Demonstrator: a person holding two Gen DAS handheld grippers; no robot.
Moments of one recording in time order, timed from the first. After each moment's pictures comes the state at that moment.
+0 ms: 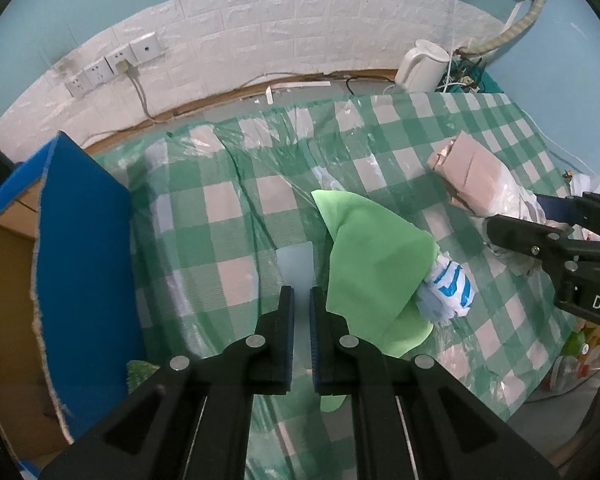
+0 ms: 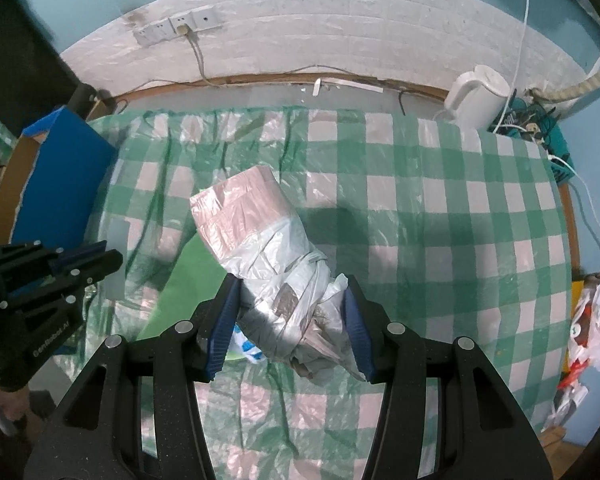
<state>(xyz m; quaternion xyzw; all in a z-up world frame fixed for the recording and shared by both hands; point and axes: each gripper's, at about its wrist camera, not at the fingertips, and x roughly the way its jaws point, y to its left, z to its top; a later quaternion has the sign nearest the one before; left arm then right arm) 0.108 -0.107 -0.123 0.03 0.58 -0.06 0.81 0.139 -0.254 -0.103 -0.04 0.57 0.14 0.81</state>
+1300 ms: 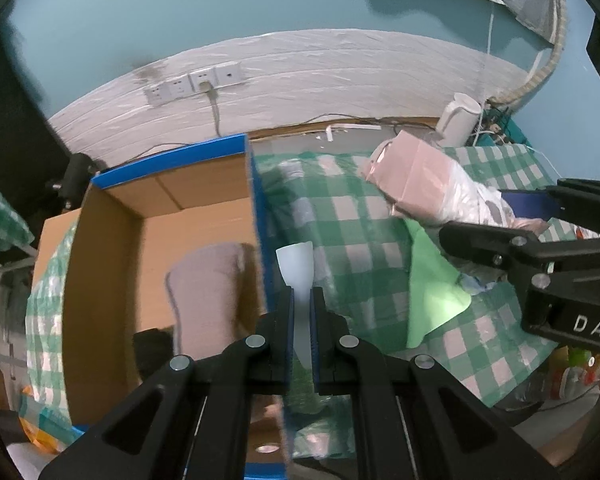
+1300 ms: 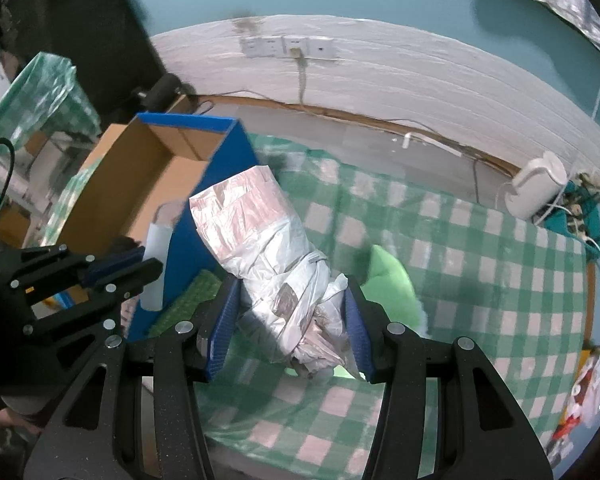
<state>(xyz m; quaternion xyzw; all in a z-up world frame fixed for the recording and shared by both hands) 0.039 -0.011 -0.042 0.02 0.52 0.00 0.85 0.098 -0.112 -0.029 -0.08 0.52 0.26 0.81</state>
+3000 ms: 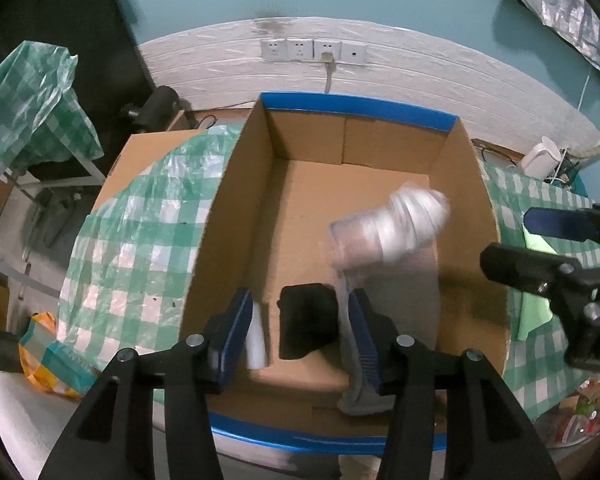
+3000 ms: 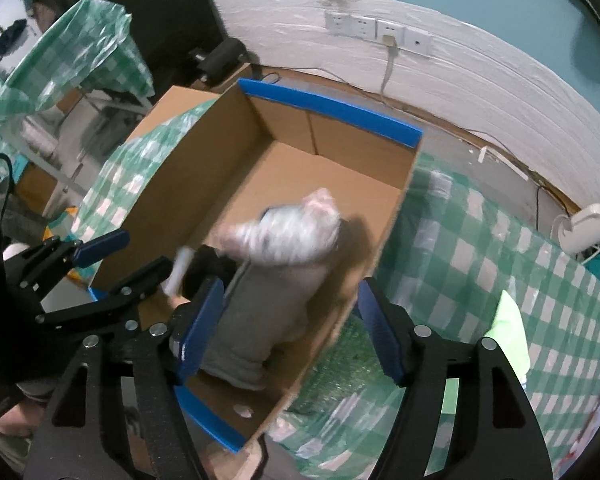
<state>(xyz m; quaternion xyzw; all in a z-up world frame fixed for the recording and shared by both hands) -0.005 0.154 -0.061 -0.05 0.53 0.13 0.84 0.087 0.042 -0.047 -0.11 0.54 0.32 0.77</state>
